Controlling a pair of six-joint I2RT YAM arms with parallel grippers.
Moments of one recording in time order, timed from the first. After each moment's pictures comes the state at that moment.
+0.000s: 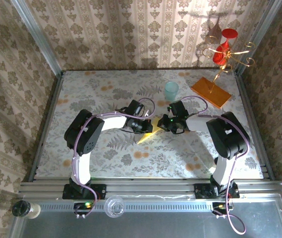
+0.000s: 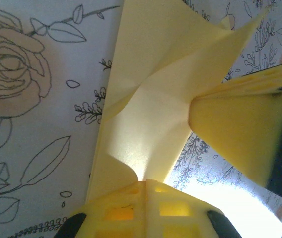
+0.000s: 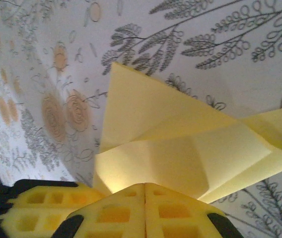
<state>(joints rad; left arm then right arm) -0.67 1.98 1.14 -0.21 0.53 -0.52 0.41 1.82 0.91 -0.01 -0.41 0.85</state>
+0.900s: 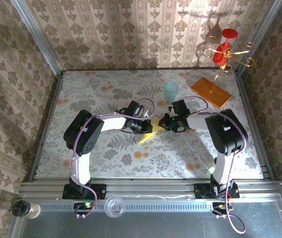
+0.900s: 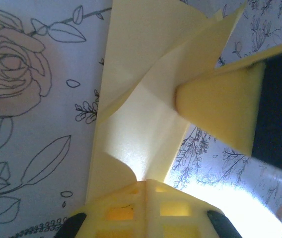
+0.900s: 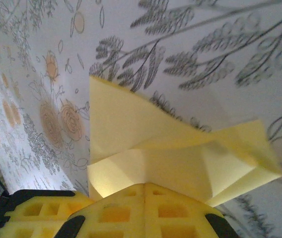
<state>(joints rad) -0.67 1.97 1.10 -0.17 0.54 -0.52 0.34 1.89 0.94 0.00 -0.49 0.84</state>
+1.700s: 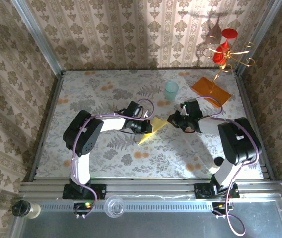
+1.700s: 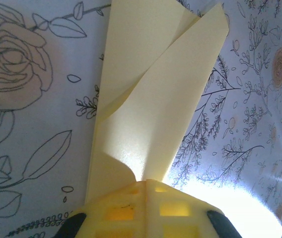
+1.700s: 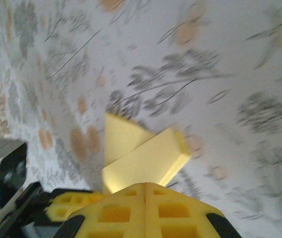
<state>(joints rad) -0.67 1.96 1.09 -0.15 0.54 -0.53 0.28 1.70 0.79 0.10 -0.46 0.88</state>
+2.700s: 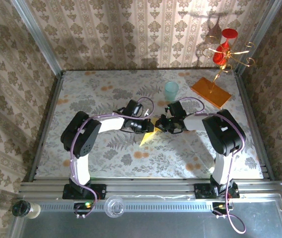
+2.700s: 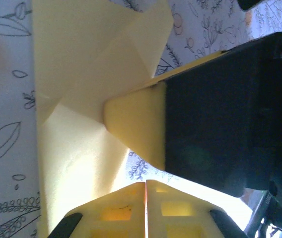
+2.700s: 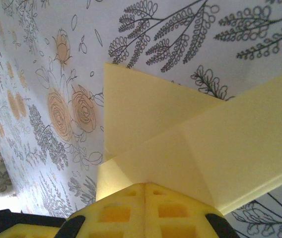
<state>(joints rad) -0.67 1.92 1.09 -0.14 0.63 -0.56 0.41 1.90 0.94 0.04 -0.48 0.90</state>
